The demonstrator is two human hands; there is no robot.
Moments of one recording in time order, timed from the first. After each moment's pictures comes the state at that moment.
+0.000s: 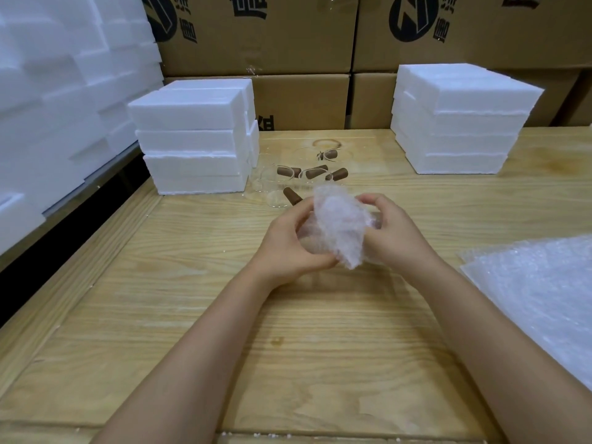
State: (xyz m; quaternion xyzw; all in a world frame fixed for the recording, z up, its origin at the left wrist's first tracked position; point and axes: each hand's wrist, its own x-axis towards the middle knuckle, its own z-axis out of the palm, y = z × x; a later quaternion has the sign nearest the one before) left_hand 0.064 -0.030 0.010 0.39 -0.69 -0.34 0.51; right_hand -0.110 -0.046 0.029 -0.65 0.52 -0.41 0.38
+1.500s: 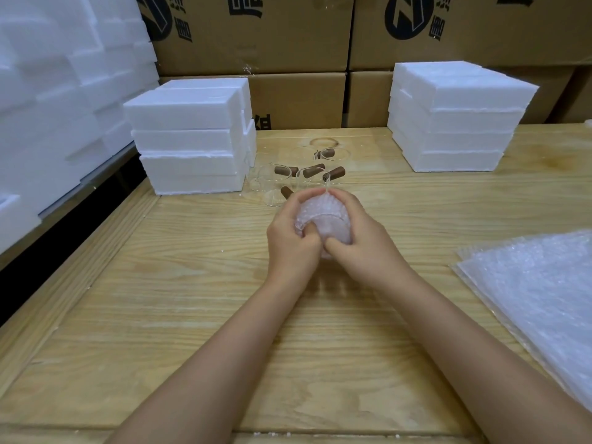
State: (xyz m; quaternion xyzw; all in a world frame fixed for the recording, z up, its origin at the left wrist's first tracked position) left_hand 0.031 -0.023 0.011 0.48 -0.53 -0.27 0.65; right_hand -0.081 -0.027 0.026 -0.72 0.49 -0.39 0.30
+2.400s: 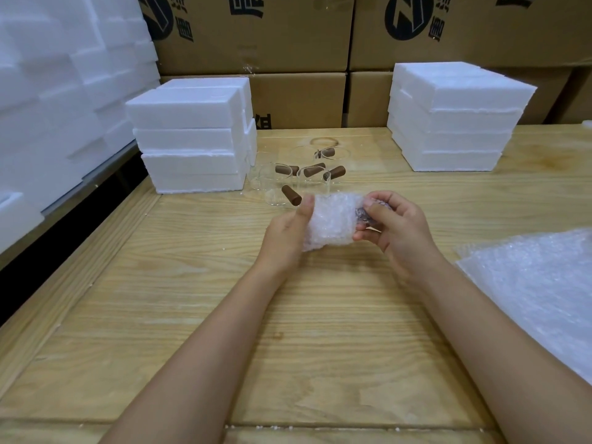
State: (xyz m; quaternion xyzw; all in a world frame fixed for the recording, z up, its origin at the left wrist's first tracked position) left_hand 0.053 -0.030 0.013 0.51 -0.56 -0.41 0.51; right_hand -0.112 -0.041 0.028 -0.46 0.38 -0.58 0.55
